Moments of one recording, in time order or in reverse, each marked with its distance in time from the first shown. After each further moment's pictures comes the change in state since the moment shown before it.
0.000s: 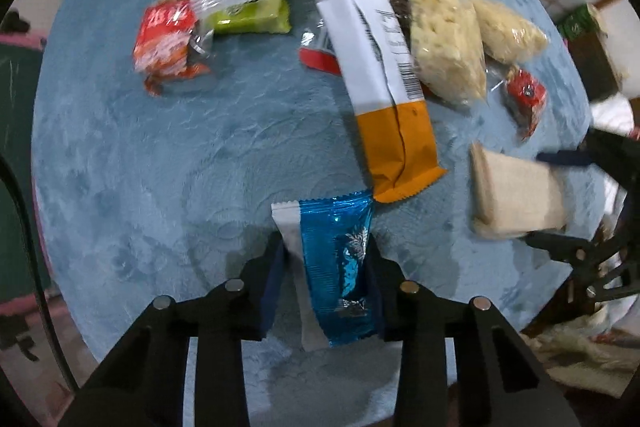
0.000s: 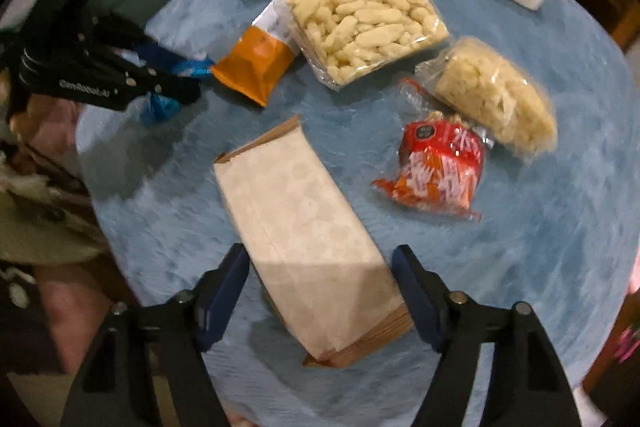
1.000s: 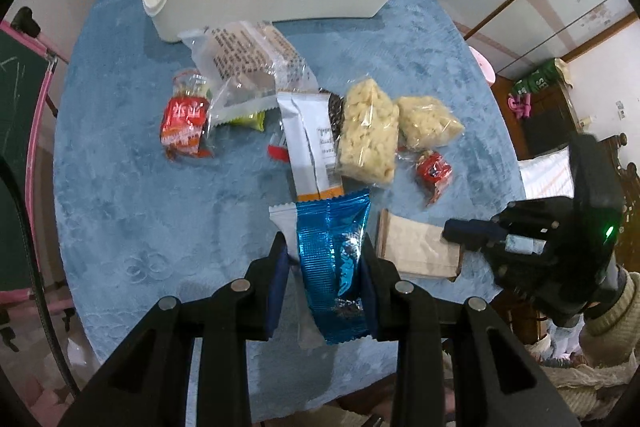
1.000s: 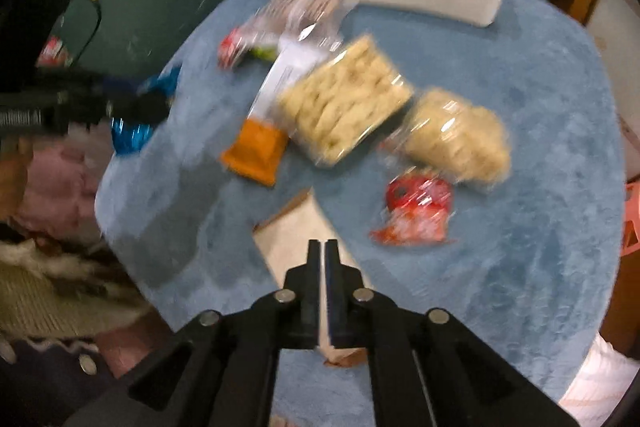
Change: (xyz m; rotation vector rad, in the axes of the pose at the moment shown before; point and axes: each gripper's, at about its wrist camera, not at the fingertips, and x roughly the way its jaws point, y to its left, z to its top) left arm -0.107 -0.007 -0.003 -0.058 -0.167 -0.141; right arm -0.035 0.003 0.022 0.148 -0.084 -0.003
